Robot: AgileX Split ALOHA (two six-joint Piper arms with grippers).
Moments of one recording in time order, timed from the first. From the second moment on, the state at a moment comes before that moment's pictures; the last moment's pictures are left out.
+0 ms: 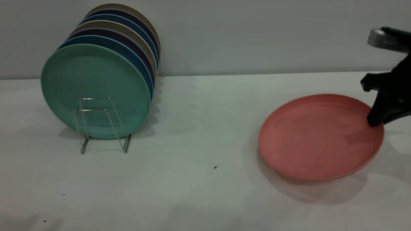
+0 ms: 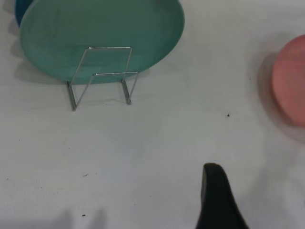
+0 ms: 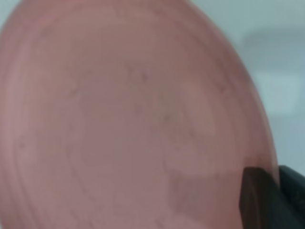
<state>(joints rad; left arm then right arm) 0.16 0.96 -0.65 -0.74 0.66 0.61 -0.06 2.01 -1.10 0.60 0.48 -0.56</state>
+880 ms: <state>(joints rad) 0.16 1.46 -0.65 -1.30 0.82 1.09 -0.06 1.99 -1.09 1.11 0.85 -0.98</state>
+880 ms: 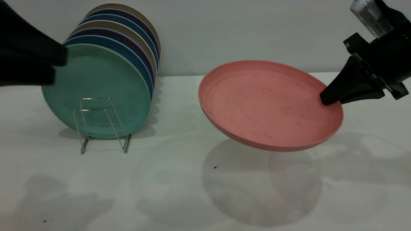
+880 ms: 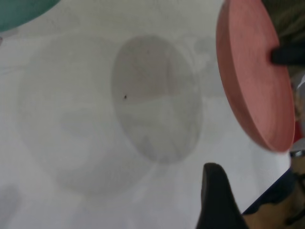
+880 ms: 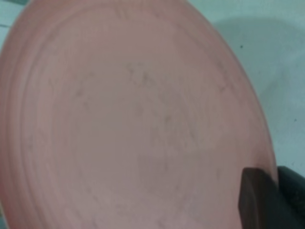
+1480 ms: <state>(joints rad) 0.07 1.75 -0.69 -1.52 0.88 1.33 -0.06 1.99 -1.09 1.11 0.86 -0.99</state>
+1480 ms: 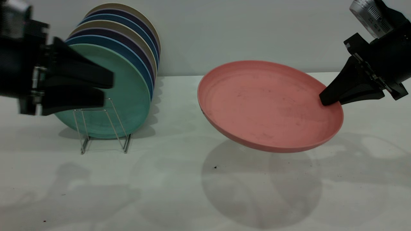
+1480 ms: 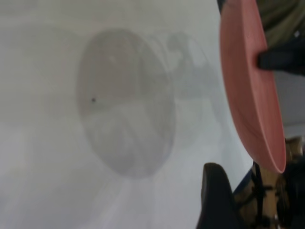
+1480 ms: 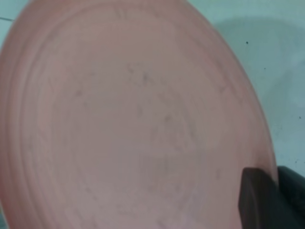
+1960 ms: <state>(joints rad) -0.11 1.82 -0.82 -1.53 0.85 1.29 -0.06 1.99 -1.09 1.11 0.86 -1.01</state>
